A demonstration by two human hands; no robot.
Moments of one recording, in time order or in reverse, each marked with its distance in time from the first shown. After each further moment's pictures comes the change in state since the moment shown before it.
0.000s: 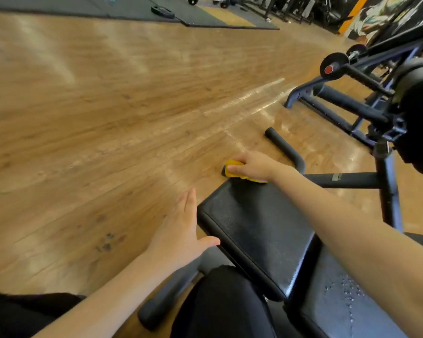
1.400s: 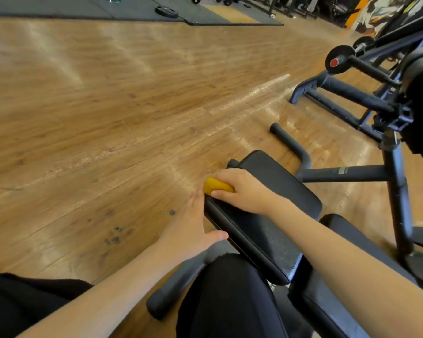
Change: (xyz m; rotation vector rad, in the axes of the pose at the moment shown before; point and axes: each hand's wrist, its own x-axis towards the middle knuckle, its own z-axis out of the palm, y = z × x) left_hand -0.009 0.000 0.009 -0.183 0.009 0.052; right_hand -0.055 -0.042 0.054 0.120 0.189 -0.422
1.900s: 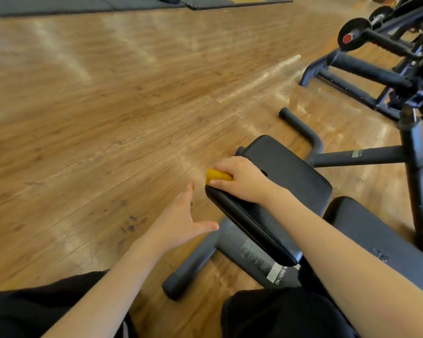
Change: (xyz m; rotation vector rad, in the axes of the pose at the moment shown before) left_hand -0.012 -0.022 -0.015 -0.093 -0.119 -0.182; right_hand 0.004 -0.013 0.013 0.033 0.061 0.038
